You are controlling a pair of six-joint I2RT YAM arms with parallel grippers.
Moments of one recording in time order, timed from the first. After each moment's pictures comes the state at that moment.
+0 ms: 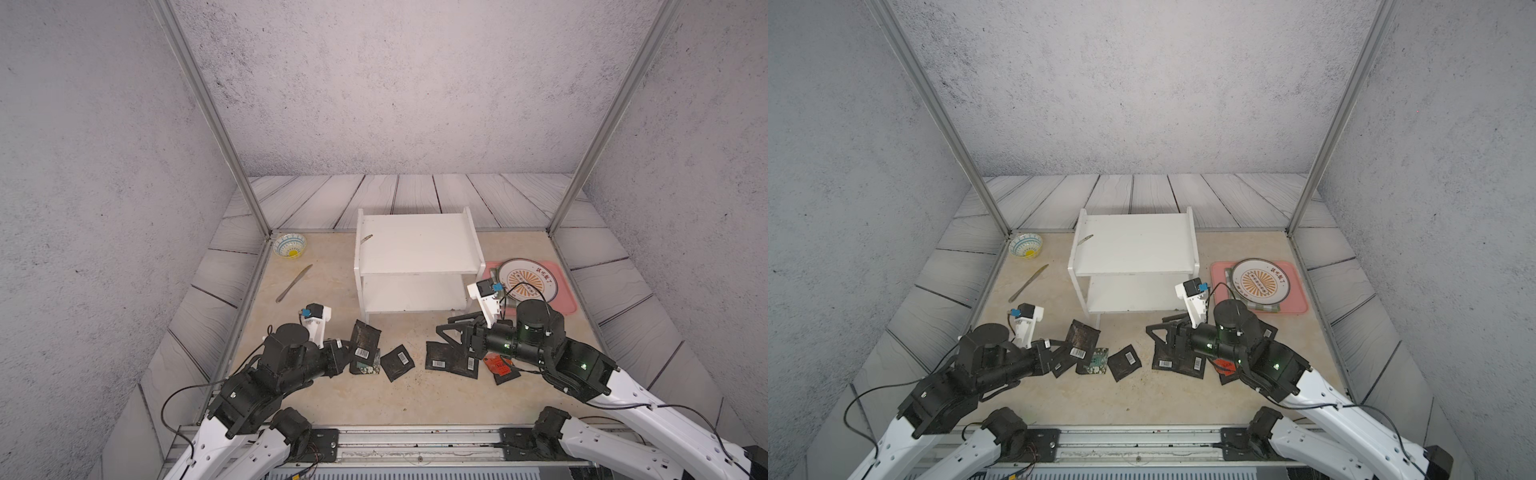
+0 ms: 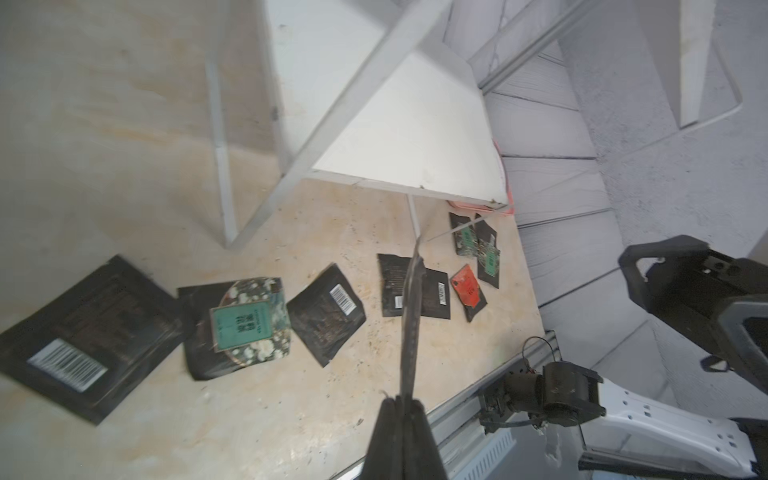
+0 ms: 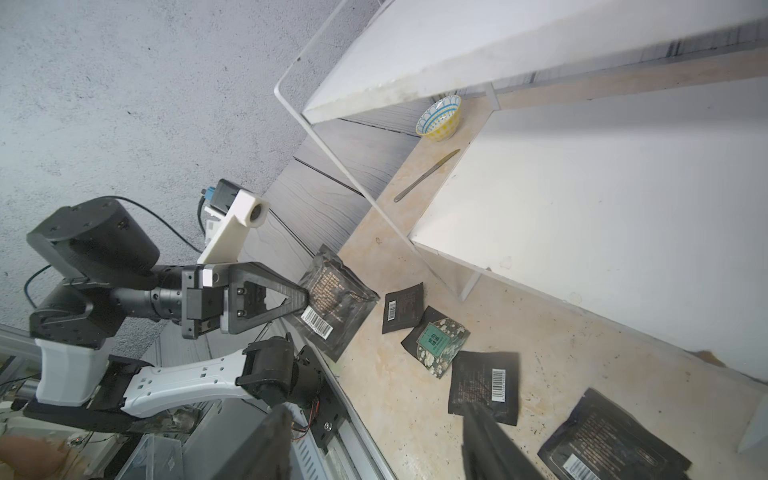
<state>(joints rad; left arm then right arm) -0.62 0.46 0.75 -0.86 0.16 -0.79 0.84 0.78 0.84 -0.39 -0.28 0.58</state>
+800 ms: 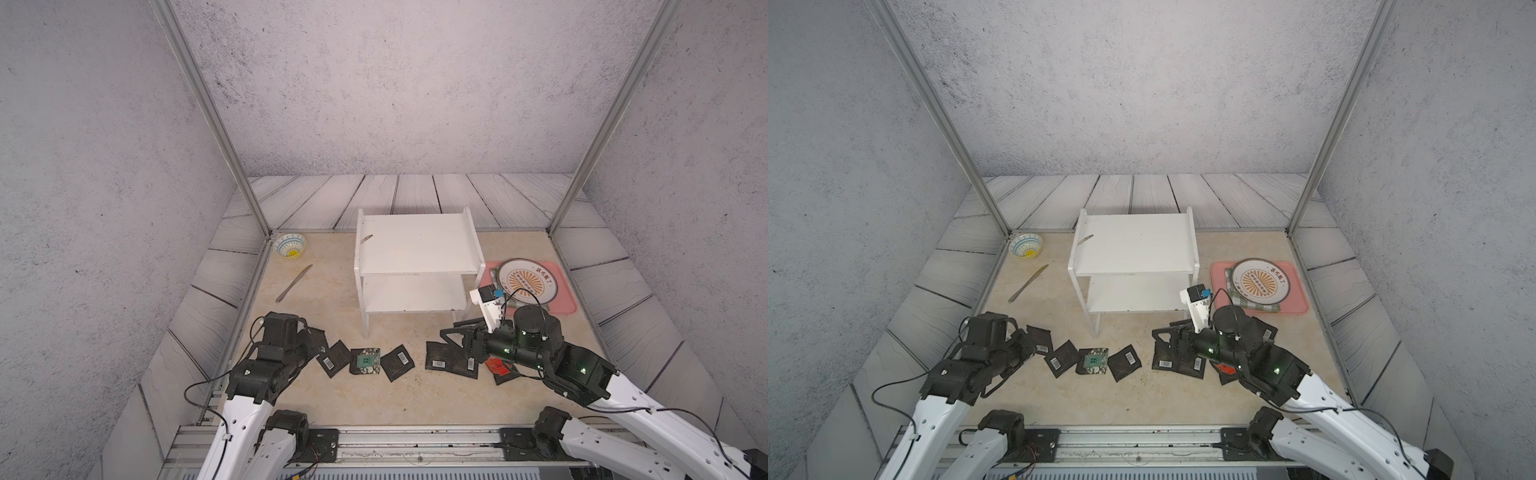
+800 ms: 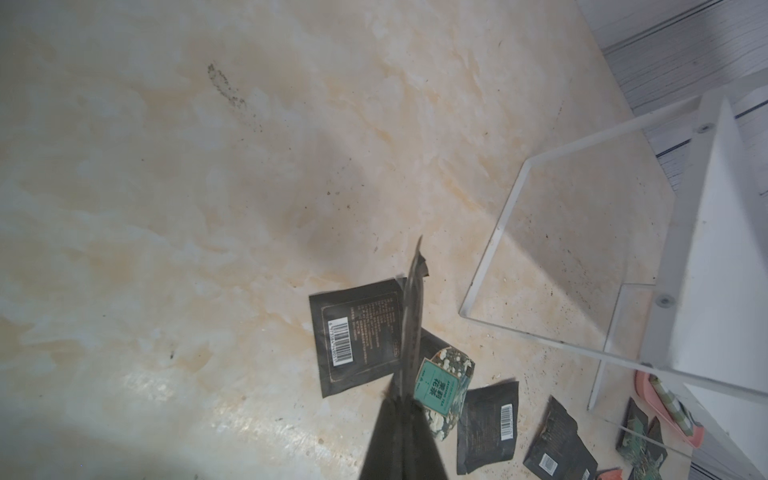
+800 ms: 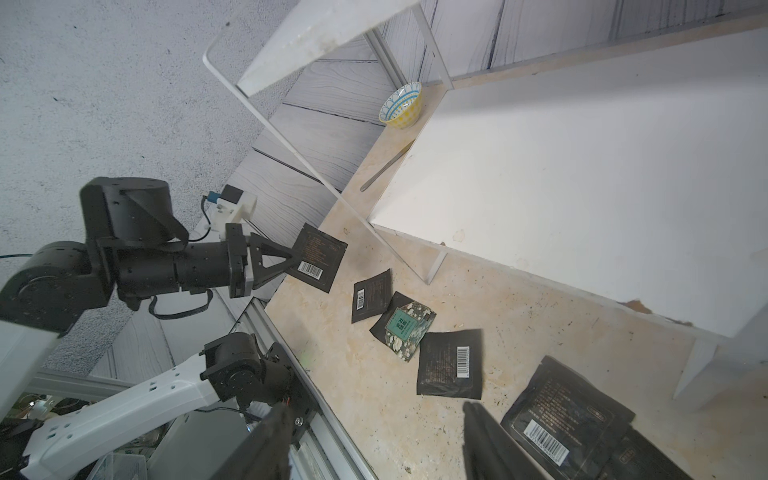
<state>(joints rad) -0.14 0.66 0.65 -0.90 0.04 -0.84 0.84 0.75 0.79 -0.42 -0.21 0.58</state>
